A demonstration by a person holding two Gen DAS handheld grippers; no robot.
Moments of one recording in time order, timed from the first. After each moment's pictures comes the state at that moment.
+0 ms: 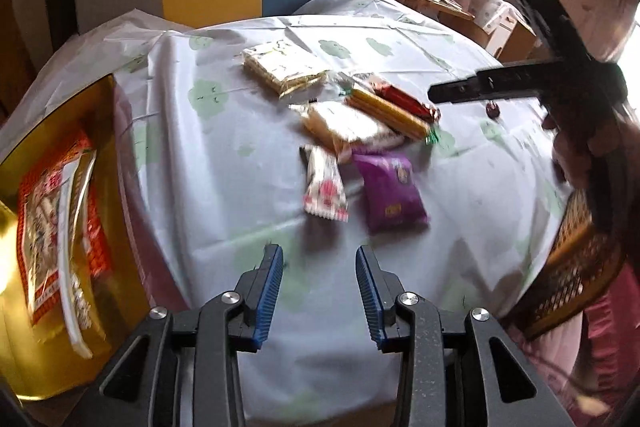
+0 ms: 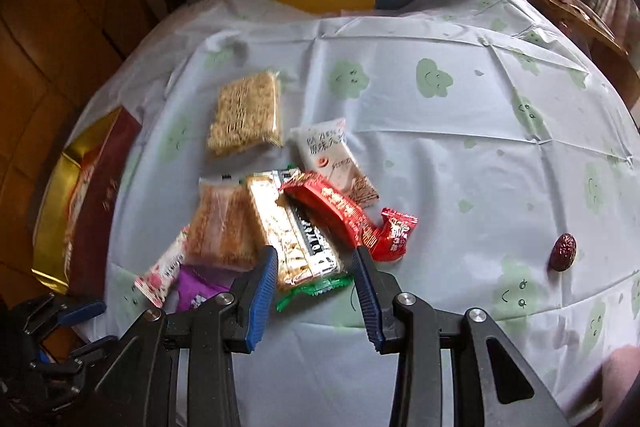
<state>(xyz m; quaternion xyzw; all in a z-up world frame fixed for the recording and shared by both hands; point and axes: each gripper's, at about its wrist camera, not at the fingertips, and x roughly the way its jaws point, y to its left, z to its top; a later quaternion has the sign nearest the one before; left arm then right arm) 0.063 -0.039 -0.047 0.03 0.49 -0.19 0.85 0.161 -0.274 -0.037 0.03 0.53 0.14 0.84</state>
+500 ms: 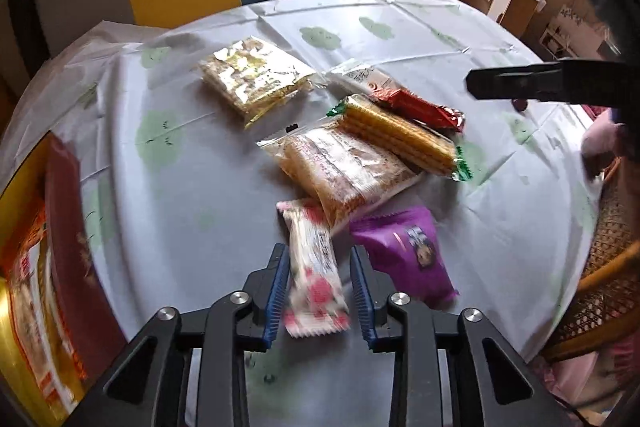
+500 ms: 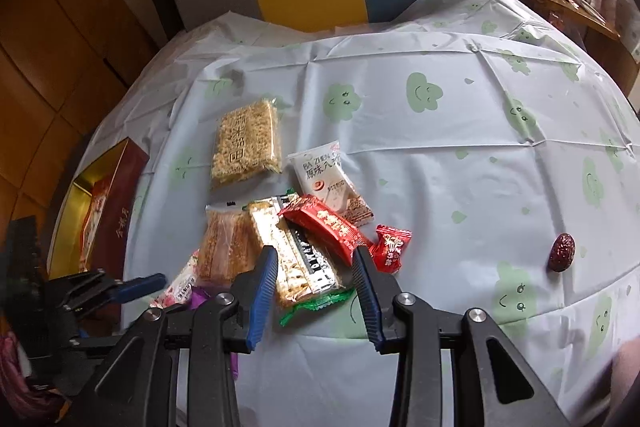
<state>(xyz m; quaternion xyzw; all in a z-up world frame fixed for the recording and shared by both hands) 0.136 -0.087 -0.072 0.09 0.52 -0.20 0.83 0.160 -0.282 -0.026 0.07 0.51 0.14 0.85</state>
